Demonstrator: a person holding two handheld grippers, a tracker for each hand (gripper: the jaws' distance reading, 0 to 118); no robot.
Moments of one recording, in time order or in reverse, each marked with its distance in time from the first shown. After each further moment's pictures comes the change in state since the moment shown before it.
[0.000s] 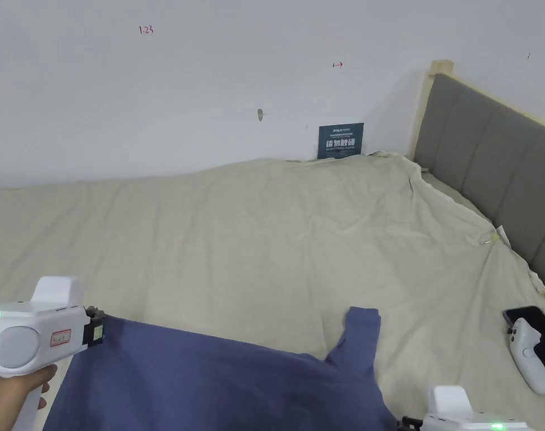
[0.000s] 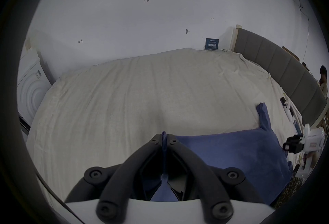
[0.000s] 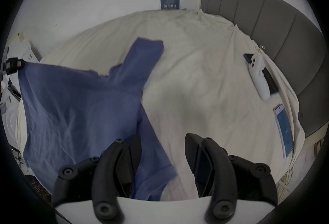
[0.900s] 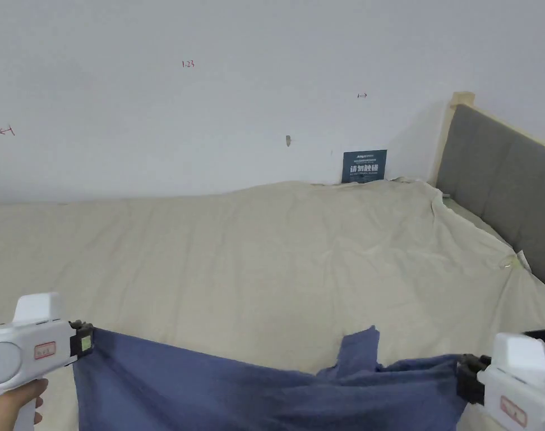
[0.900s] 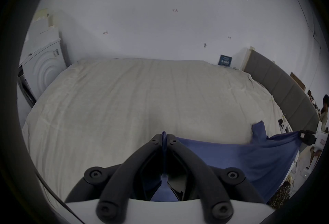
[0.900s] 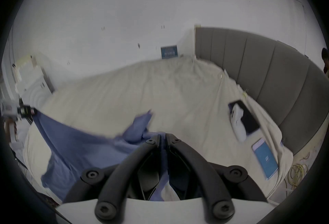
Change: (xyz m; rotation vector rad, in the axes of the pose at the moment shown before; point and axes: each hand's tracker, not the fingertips) left arm -0.056 -0.030 0.071 0.074 0.062 0.208; right arm 0.031 0.044 0.115 0.418 0.069 -0.073
